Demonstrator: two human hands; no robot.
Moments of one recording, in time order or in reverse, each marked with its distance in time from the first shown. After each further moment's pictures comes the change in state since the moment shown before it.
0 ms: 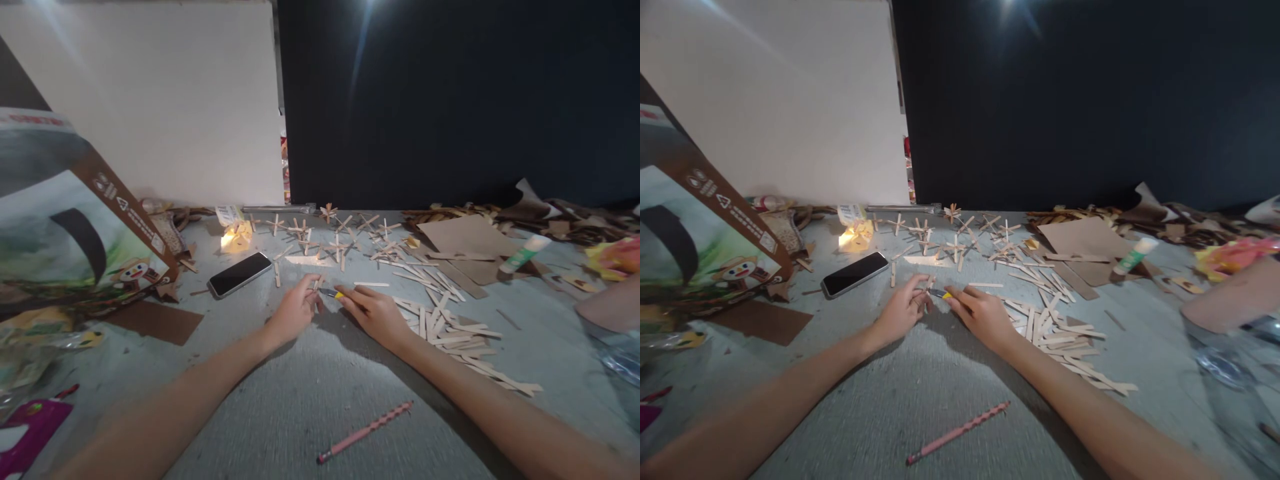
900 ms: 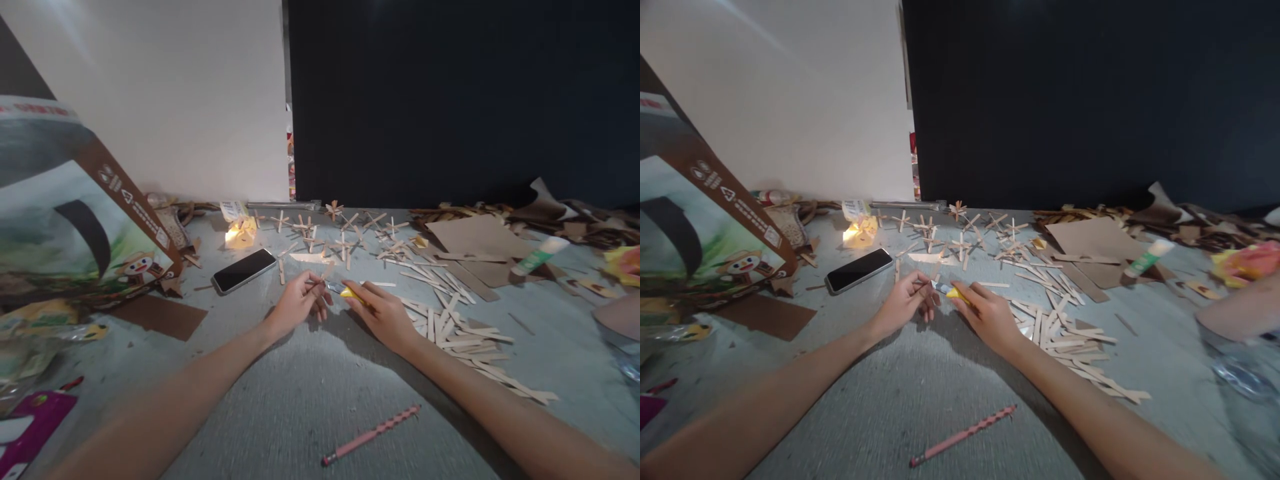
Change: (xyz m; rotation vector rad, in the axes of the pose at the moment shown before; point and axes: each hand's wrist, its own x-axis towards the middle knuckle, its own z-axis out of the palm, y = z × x) left_hand 0.006 0.003 -0.001 -0.391 -0.033 -0.058; right_hand -0.003 0.000 0.001 0.077 0.073 -0.006
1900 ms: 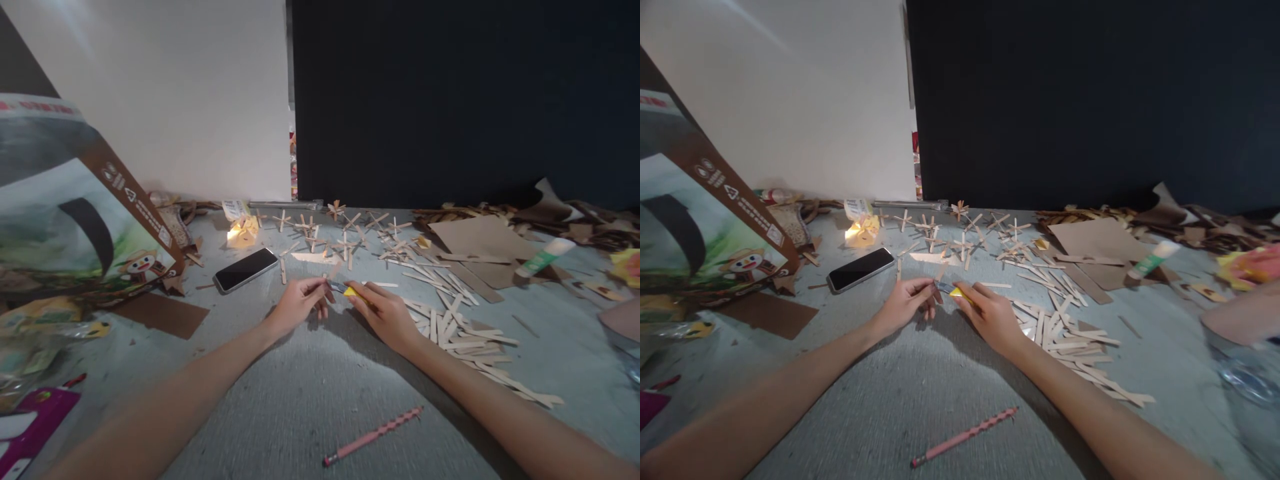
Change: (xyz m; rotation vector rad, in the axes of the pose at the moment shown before) left_hand 0.000 0.000 -0.003 0.083 -0.037 0.007; right_hand -0.001 0.002 0.000 0.054 -0.031 0.047
